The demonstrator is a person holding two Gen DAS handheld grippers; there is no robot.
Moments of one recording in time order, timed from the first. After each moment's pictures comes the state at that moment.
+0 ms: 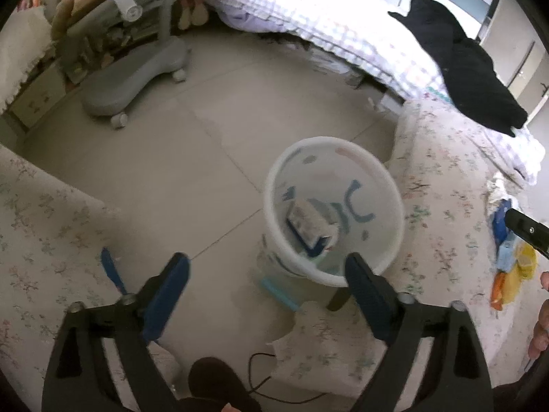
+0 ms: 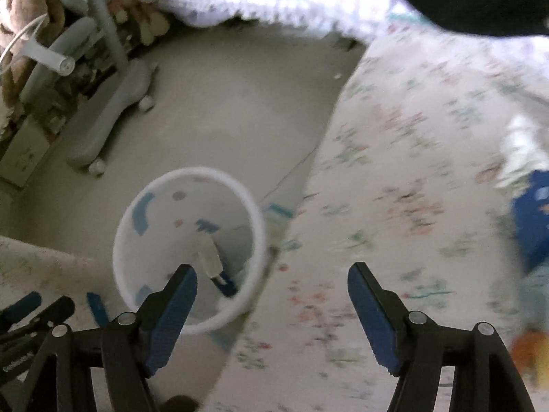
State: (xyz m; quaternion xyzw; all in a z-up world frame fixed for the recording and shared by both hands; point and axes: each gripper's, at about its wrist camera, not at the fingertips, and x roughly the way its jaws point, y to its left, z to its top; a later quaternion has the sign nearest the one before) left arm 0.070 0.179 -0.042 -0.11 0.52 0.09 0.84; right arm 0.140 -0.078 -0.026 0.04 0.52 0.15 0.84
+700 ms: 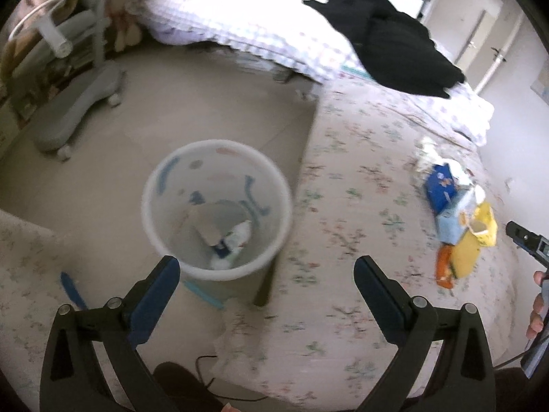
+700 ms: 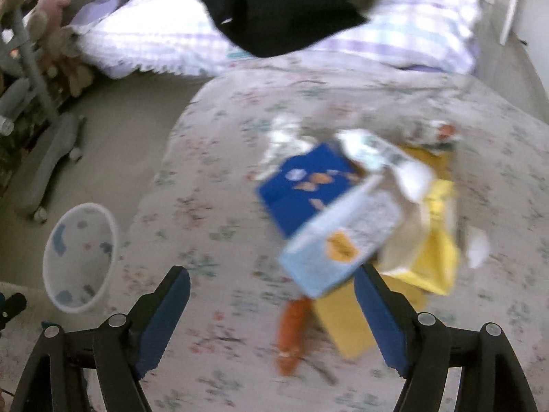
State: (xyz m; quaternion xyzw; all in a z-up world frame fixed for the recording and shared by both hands) left arm 0.077 0.066 -0.014 -0.09 0.51 -0.02 0.85; right arm 0.095 -0.262 0.014 0.07 0.49 0.04 0.87
